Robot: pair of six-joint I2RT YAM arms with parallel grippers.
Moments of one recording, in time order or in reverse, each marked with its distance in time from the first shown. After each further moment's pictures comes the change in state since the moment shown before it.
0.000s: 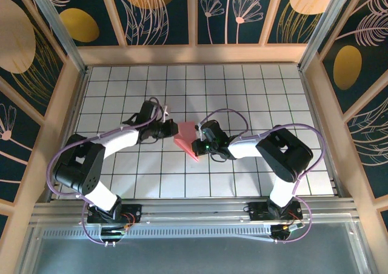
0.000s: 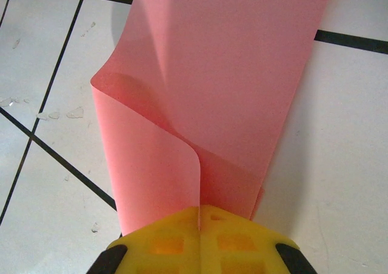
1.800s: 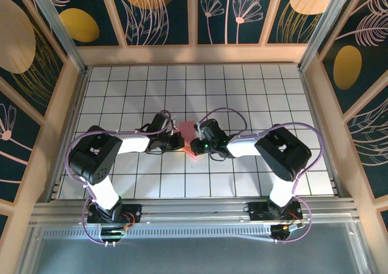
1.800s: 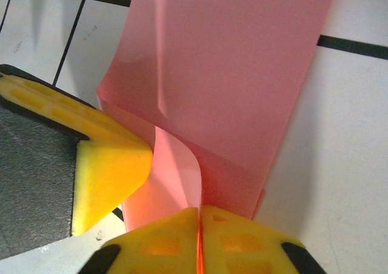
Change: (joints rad) left arm -0.095 0.148 -0.063 0.118 -0.035 -0.087; right arm -0.005 0.015 0.035 -0.029 -0.018 0.011
